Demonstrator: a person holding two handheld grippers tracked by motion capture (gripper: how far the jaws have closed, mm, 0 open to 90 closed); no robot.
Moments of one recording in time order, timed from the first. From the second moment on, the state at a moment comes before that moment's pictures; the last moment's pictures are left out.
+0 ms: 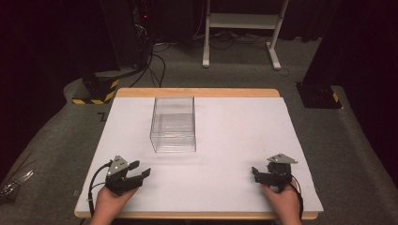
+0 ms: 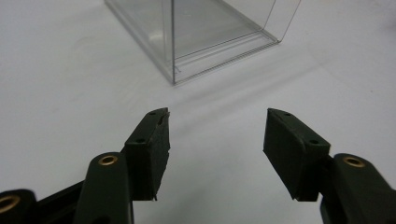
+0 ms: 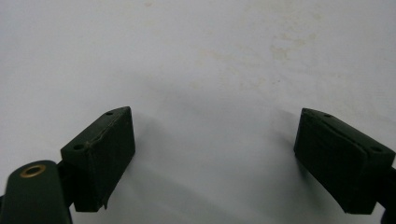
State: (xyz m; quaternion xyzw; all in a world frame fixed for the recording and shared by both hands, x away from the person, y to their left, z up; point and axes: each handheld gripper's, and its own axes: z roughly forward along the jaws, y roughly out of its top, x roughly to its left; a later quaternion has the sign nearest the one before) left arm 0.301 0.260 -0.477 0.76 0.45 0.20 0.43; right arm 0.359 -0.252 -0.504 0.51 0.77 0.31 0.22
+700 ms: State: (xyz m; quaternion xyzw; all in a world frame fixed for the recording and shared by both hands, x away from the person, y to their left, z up) left arm 0.314 0.240 -0.460 0.76 0.44 0.20 0.45; right arm 0.359 -0.252 -0.504 0.50 0.77 0.31 0.22
